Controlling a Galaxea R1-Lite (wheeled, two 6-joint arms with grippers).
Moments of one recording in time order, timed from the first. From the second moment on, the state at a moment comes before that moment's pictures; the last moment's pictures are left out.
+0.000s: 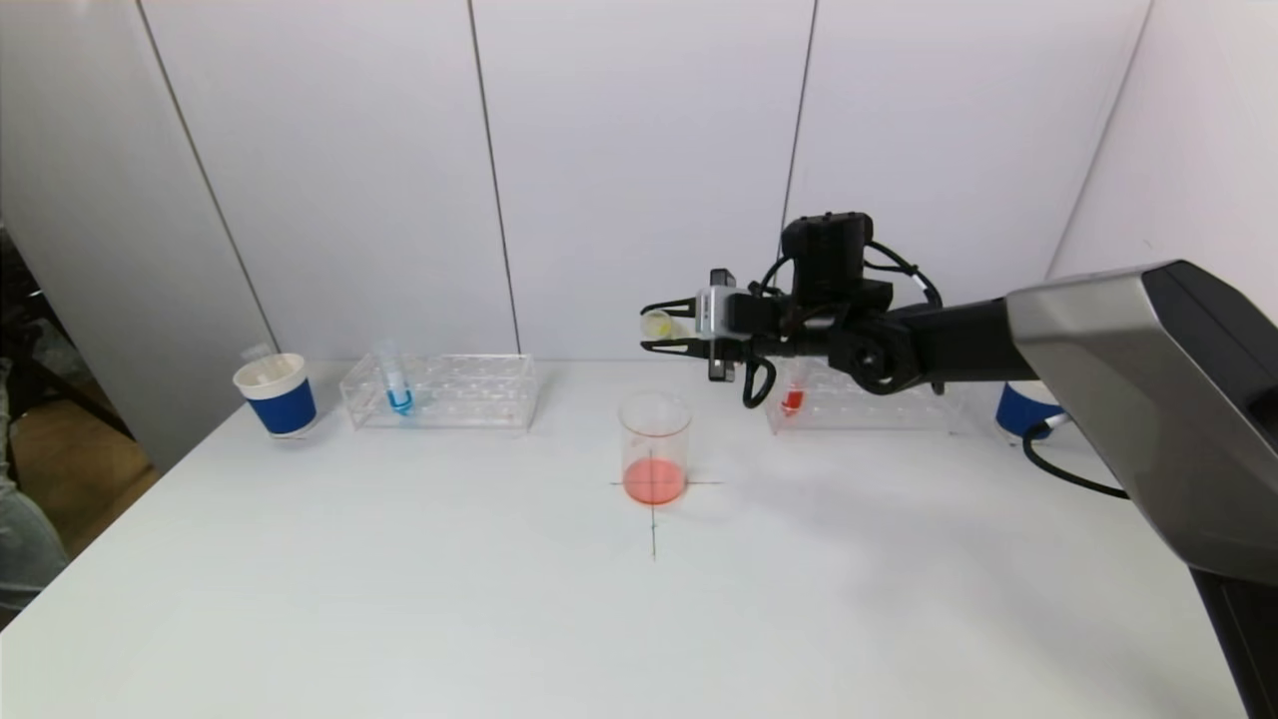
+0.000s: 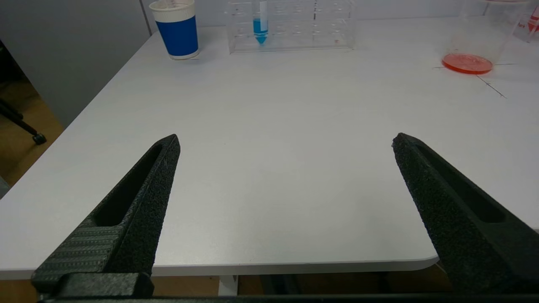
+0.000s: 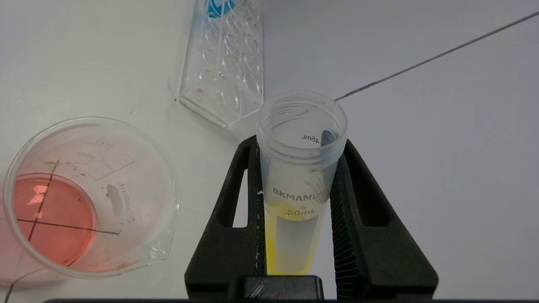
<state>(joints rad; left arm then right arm) -0.01 0.00 0.00 0.01 -0.01 0.01 0.40 2.37 -1.76 -0.37 0.83 -1.14</state>
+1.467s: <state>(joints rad) -0.01 0.00 0.00 0.01 -0.01 0.01 0.39 2.37 -1.62 -0.58 0.81 -1.46</state>
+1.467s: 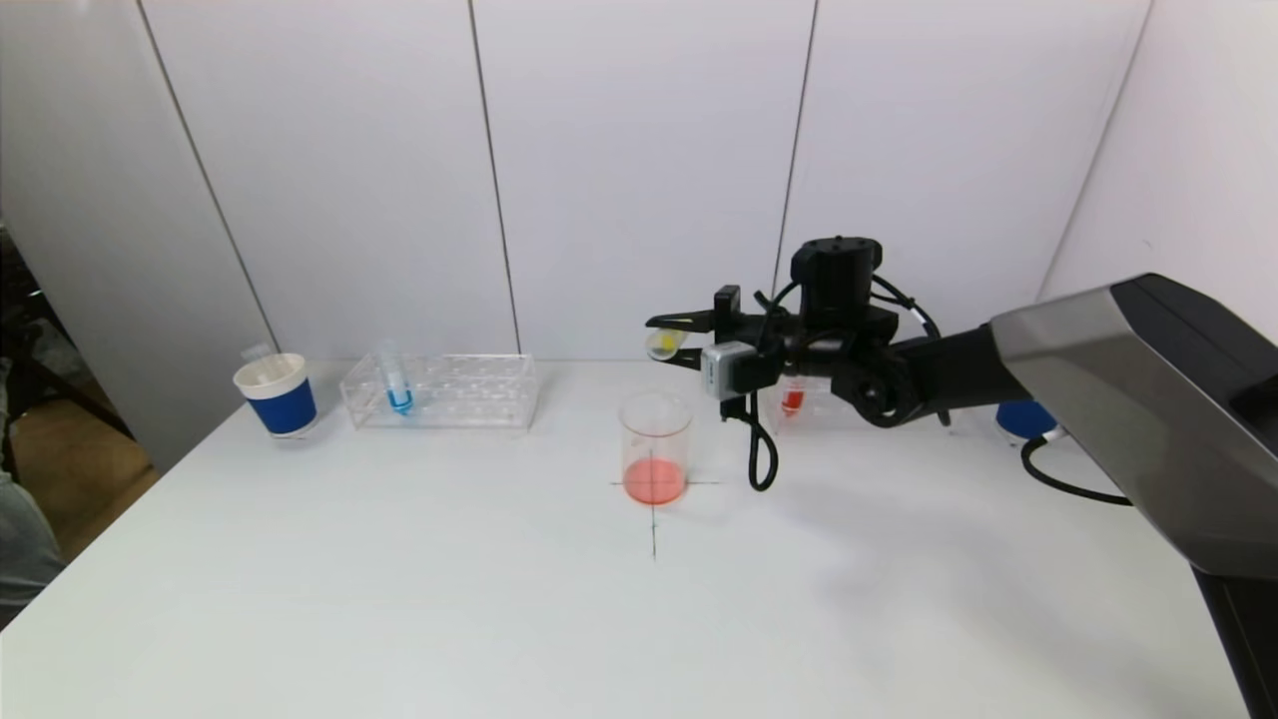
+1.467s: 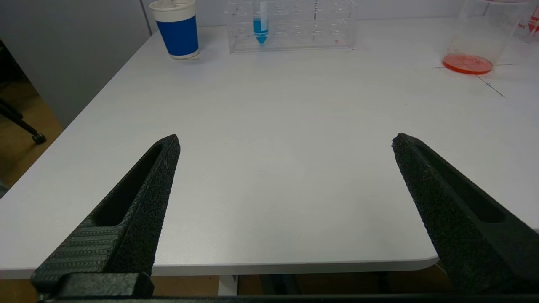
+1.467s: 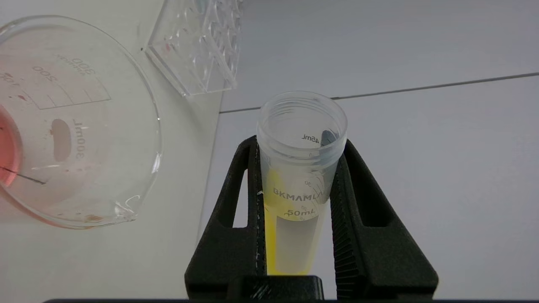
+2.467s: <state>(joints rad) -0.01 0.00 0.00 0.01 -0.01 0.01 0.39 2.38 -1.59 -0.59 0.76 -1.71</state>
